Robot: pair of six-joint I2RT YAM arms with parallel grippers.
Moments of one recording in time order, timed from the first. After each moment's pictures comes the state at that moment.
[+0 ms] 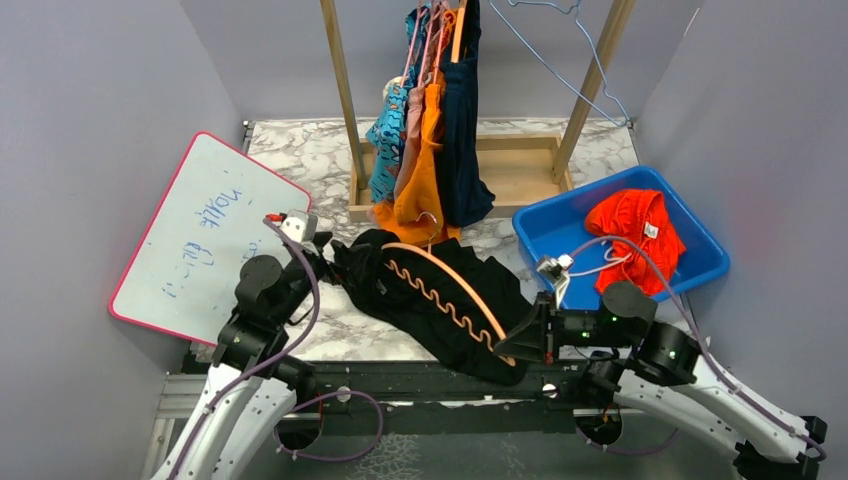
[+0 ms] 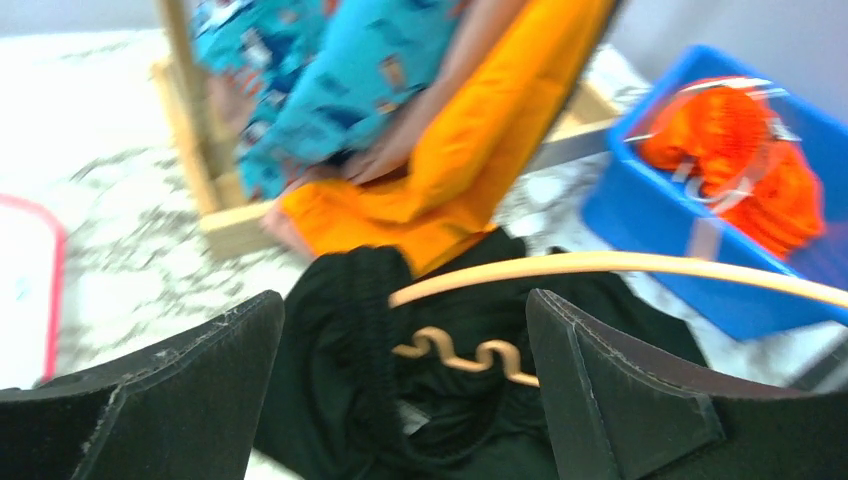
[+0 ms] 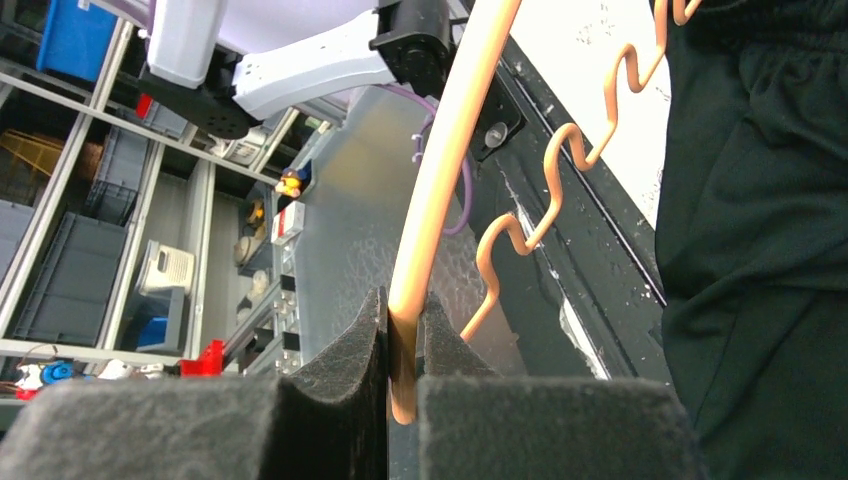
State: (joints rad) left arm -0.38 0.42 0.58 -0.20 0.19 -0.24; right arm 0.95 0.37 0.54 -0.37 -0.47 0.73
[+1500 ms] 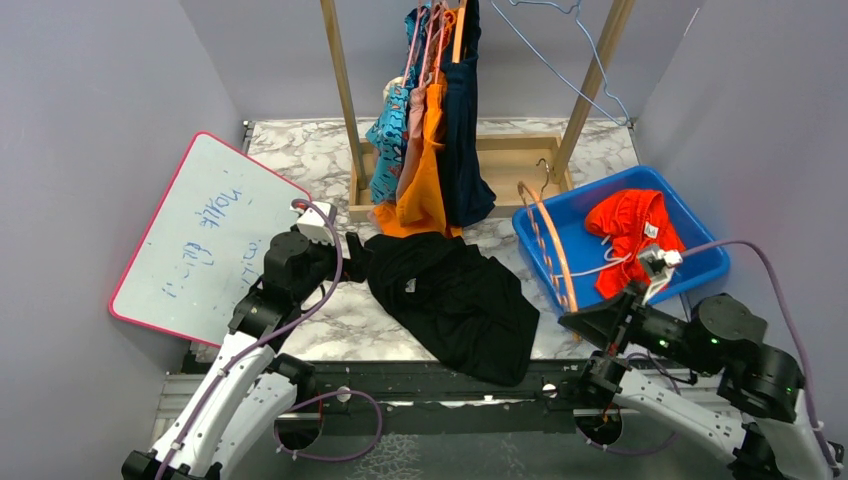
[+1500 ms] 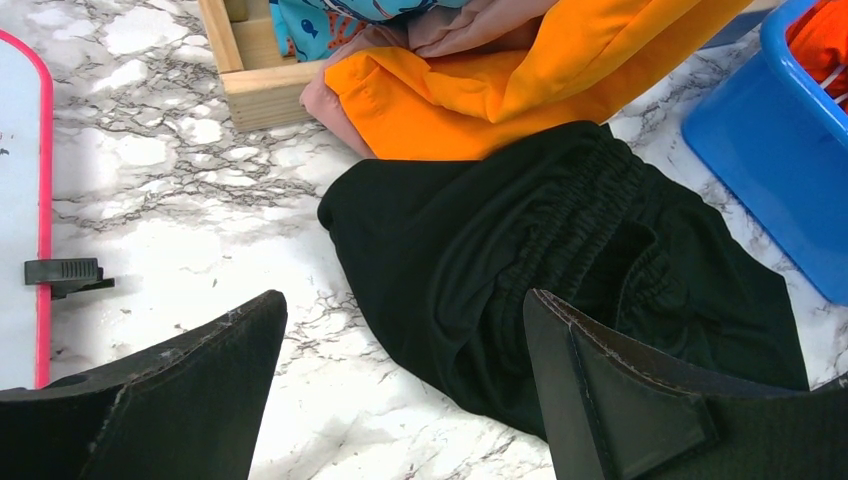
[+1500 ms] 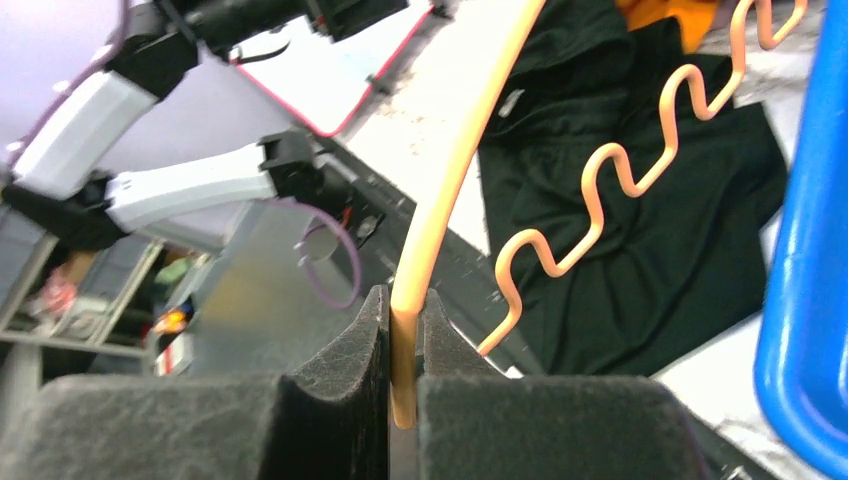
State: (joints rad) left arm -0.38 0.64 0.60 -0.34 0.07 -0.25; right arm 0.95 0.26 1.04 -0.99 -0.03 0.64
